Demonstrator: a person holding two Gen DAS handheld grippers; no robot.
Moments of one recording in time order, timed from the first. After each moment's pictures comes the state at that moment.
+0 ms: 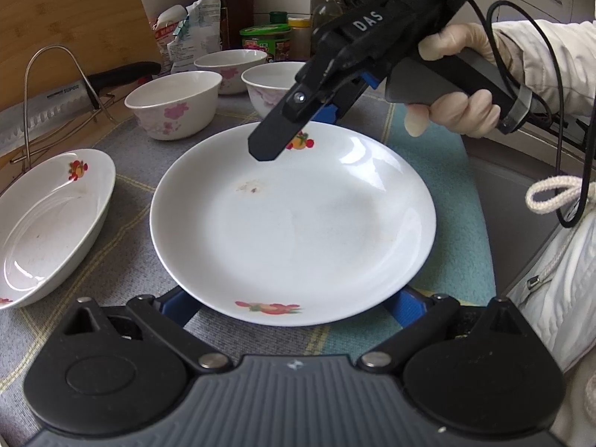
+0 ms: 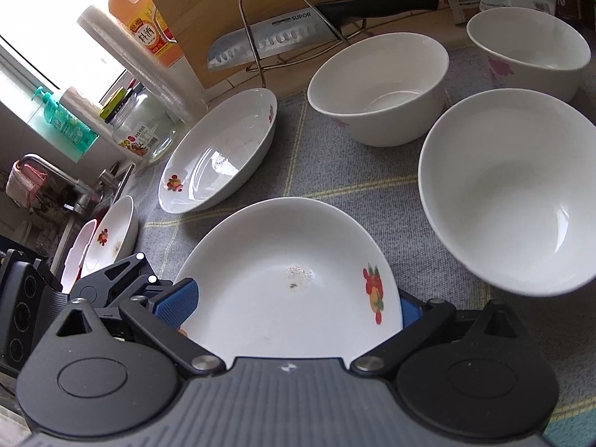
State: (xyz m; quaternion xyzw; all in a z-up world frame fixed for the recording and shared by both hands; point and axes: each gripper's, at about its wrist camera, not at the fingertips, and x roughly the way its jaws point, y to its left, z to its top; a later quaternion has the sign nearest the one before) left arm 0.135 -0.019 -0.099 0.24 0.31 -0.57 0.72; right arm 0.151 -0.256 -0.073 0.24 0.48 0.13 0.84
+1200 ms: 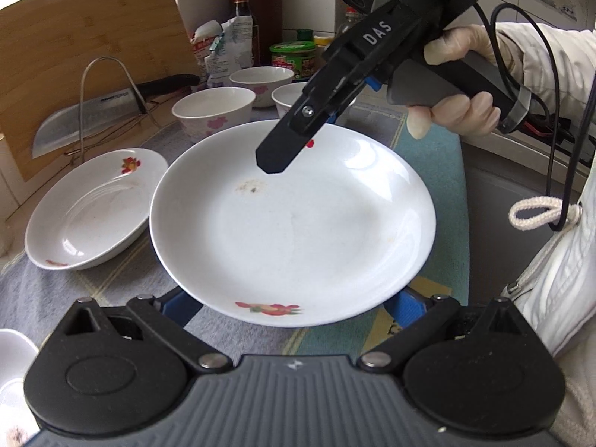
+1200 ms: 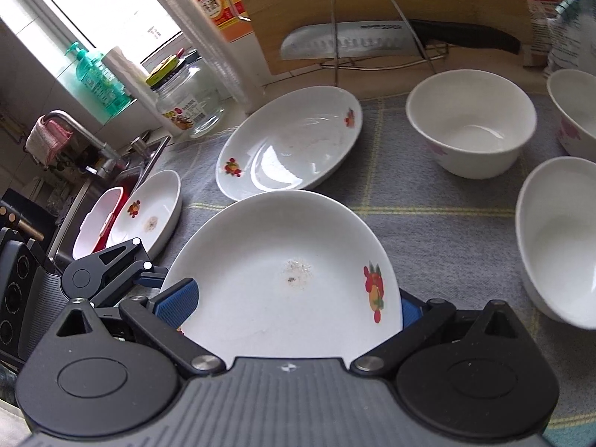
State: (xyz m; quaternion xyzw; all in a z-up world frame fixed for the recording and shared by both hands) left arm 0.110 0.036 -0.064 0.23 0.31 -0.53 0.76; right arm 0.162 -0.199 -0.034 0.17 0.49 0.18 0.84
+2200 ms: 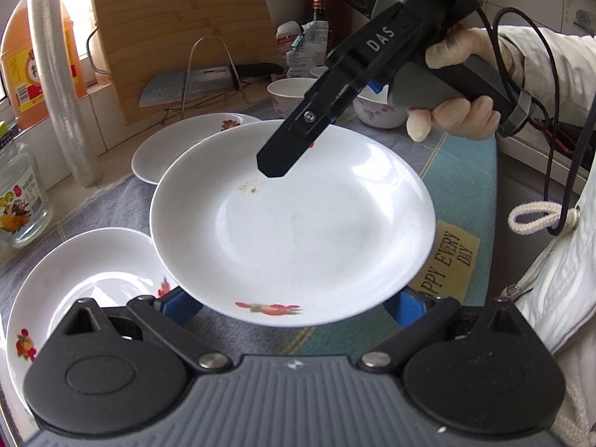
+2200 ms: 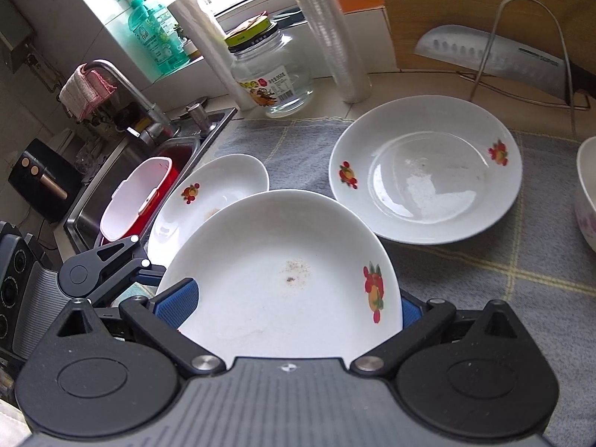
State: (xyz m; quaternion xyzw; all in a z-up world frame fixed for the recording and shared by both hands) left arm 0.108 0.142 -0.050 0.19 0.32 -0.46 0.80; right arm 0.209 -0.085 -0.024 0.12 0.49 0.26 0.82
